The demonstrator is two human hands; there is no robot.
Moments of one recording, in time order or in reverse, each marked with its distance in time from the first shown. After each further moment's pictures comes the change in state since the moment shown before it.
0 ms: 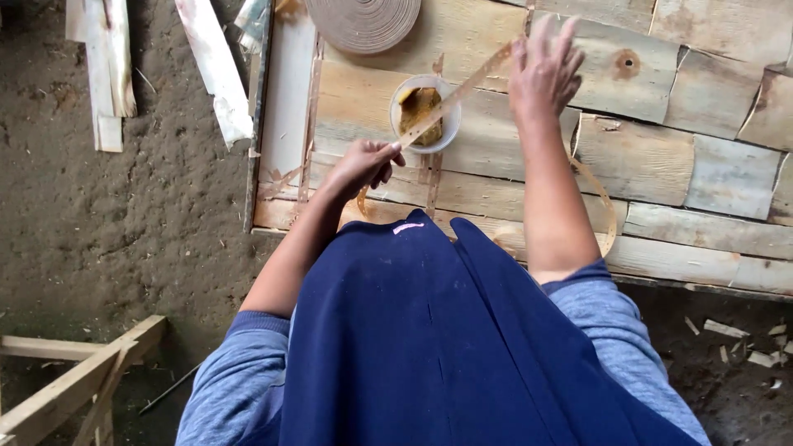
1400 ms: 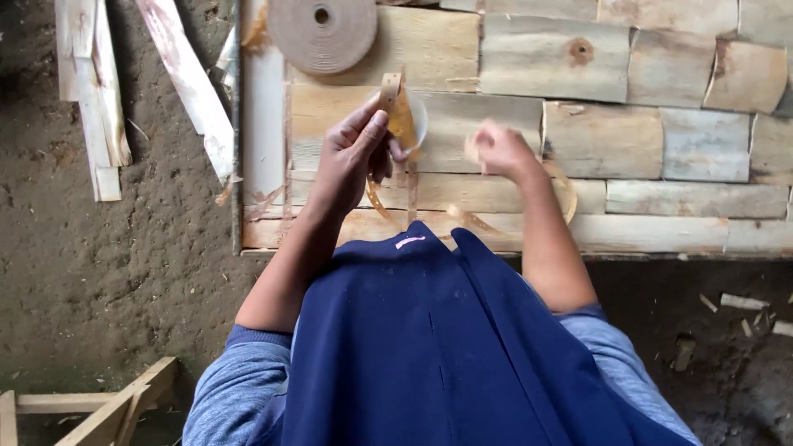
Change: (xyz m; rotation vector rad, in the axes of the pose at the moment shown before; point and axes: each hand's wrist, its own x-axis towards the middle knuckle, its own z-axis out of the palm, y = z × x) left_hand -0.056 0.068 0.056 -0.418 -0.012 0.690; right_hand -0.111 0.052 -0.059 0.493 -0.703 -0.056
